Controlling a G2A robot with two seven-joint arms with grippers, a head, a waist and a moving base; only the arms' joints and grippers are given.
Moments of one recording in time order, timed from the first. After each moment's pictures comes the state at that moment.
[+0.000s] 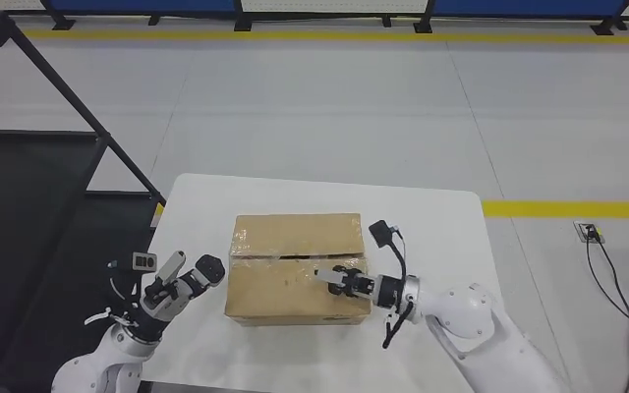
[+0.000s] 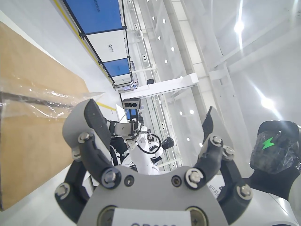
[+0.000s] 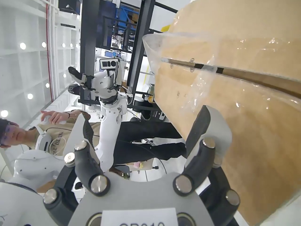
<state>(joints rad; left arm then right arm) 1.46 -1.16 -1.71 -1.81 -0.60 -0.32 -0.76 -0.95 -1.15 1.05 -1.67 0.14 -0.02 0.75</state>
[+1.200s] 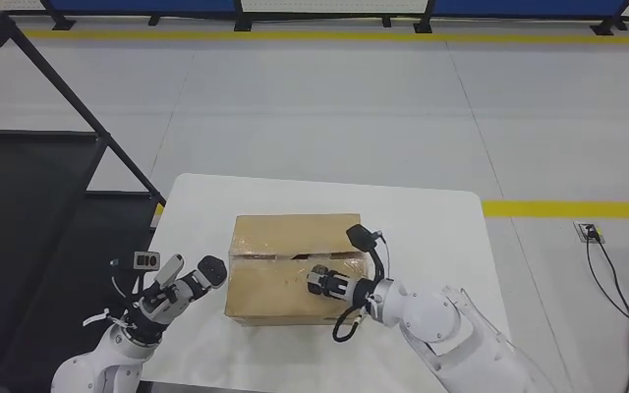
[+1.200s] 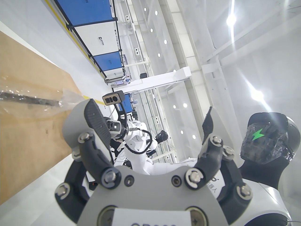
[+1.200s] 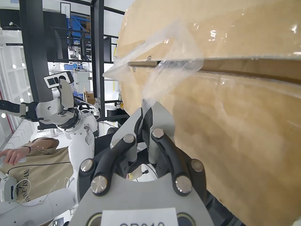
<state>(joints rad) 1.45 -1.15 -1.70 -1.81 -0.64 -0.34 -0.82 -0.92 -1.18 0.95 -1.74 -0.07 0.29 0.62</state>
